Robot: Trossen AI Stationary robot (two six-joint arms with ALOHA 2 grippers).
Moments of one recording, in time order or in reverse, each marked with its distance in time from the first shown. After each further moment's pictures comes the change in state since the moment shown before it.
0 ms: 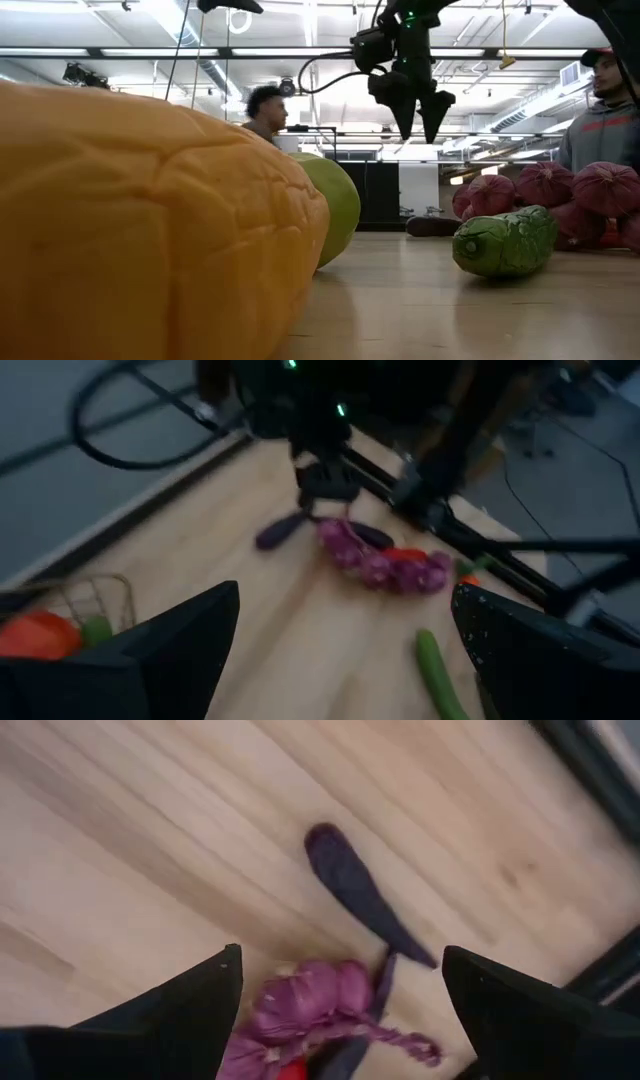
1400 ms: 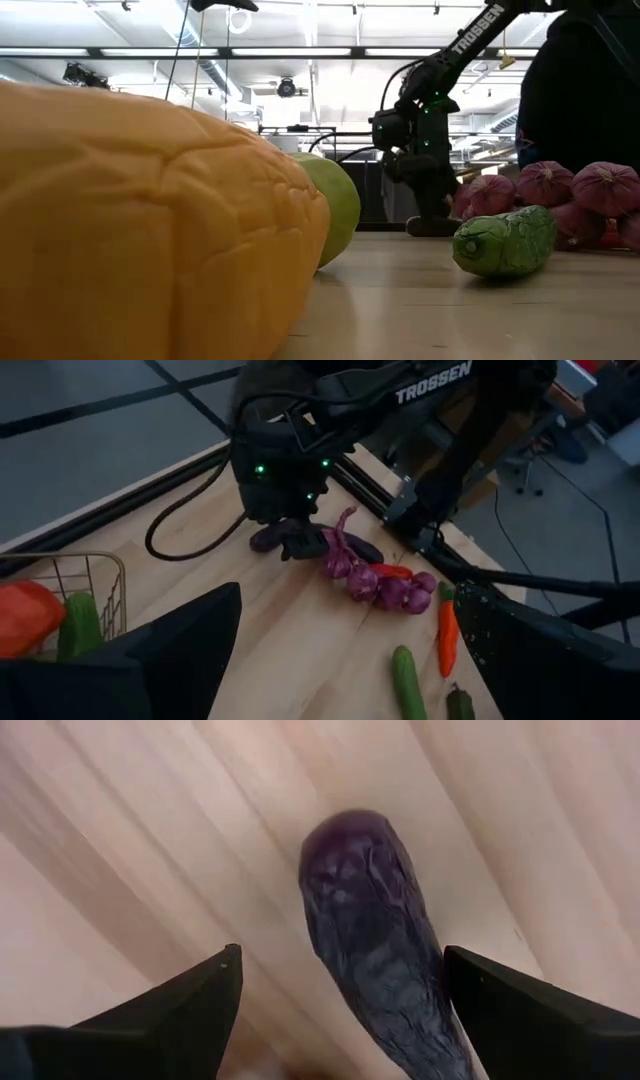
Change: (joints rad) left arm 0.001 -0.021 0.000 0.001 -0.023 -0.147; right arm -0.105 0.009 -0.586 0.583 -0.196 -0.335
